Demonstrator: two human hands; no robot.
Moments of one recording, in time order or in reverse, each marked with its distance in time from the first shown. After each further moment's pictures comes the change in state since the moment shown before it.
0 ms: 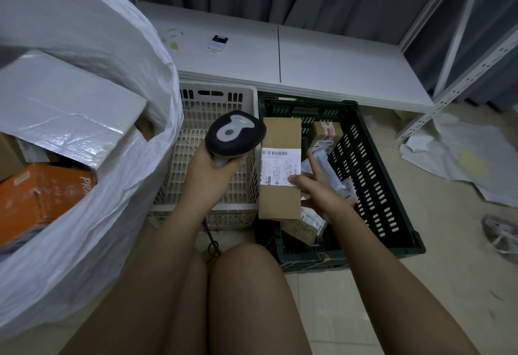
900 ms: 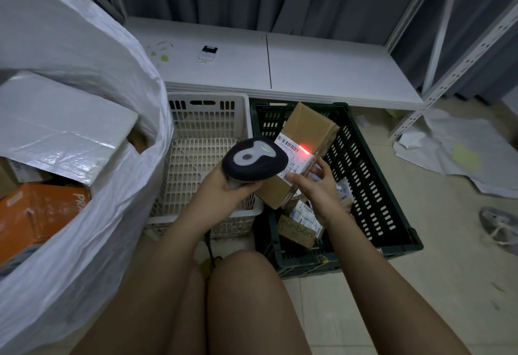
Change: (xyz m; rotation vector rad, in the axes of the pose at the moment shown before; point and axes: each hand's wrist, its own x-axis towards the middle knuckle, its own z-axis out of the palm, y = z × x) left_hand -0.009 -0.004 0.007 0.007 -0.386 -0.016; right_hand -0.012 -0.008 0.005 0.264 0.262 -0.222
